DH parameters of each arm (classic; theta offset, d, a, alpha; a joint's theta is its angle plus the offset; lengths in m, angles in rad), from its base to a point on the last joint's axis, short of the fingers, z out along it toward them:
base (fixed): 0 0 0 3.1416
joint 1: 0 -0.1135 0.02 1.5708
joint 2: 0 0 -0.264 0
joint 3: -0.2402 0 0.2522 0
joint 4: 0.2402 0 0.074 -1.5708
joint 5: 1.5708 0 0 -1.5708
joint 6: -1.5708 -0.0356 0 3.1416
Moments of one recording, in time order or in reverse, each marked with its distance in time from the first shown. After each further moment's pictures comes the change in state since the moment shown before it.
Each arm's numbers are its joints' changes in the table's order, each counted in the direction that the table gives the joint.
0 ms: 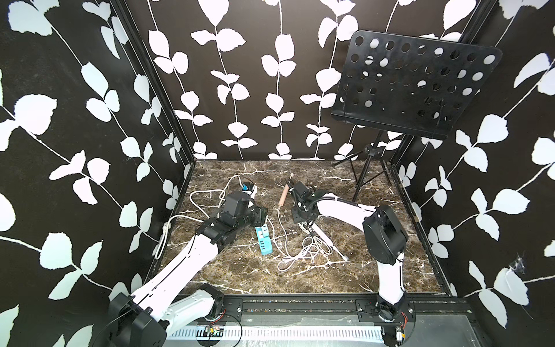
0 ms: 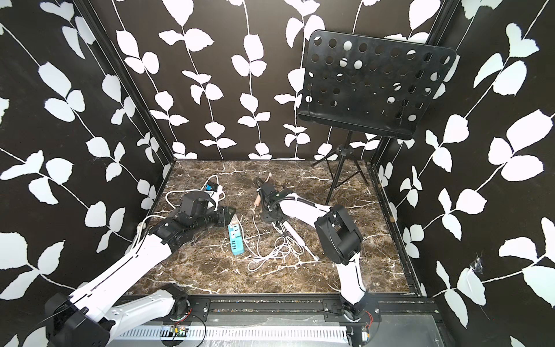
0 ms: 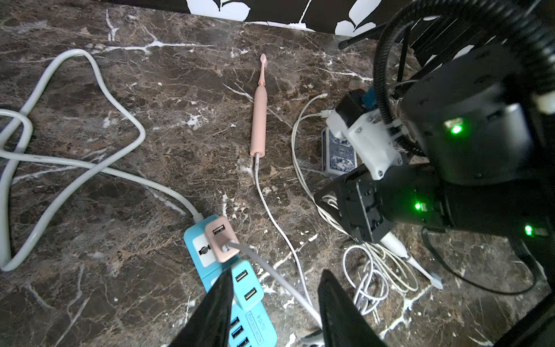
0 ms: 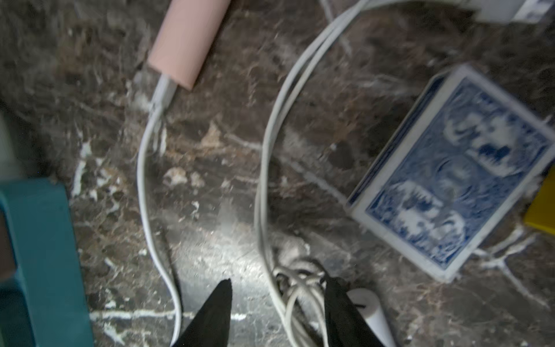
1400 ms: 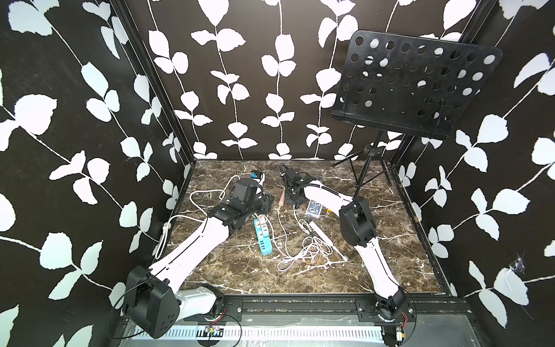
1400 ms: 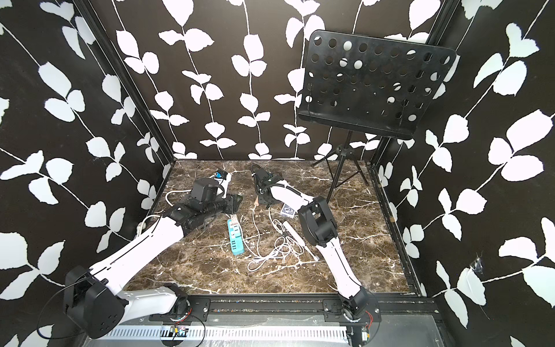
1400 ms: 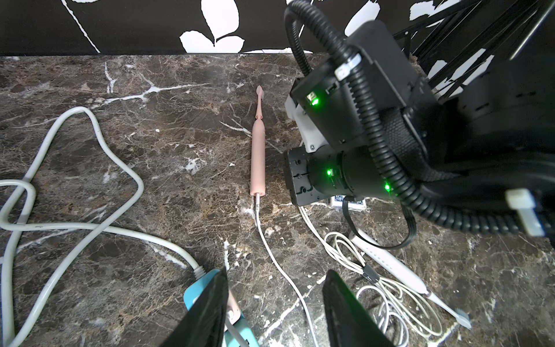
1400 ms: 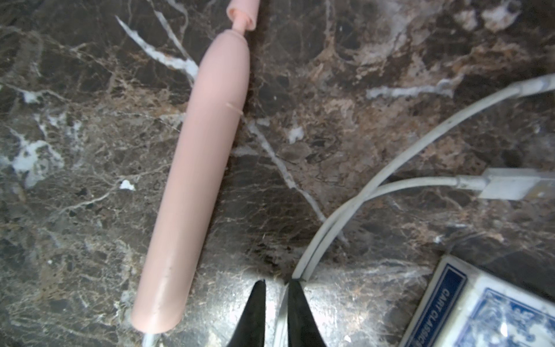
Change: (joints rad) left arm 0.000 0.178 -0.134 -0.070 -0.023 -0.084; right arm 0.034 0.391 -0.521 0.130 0.064 -0.139
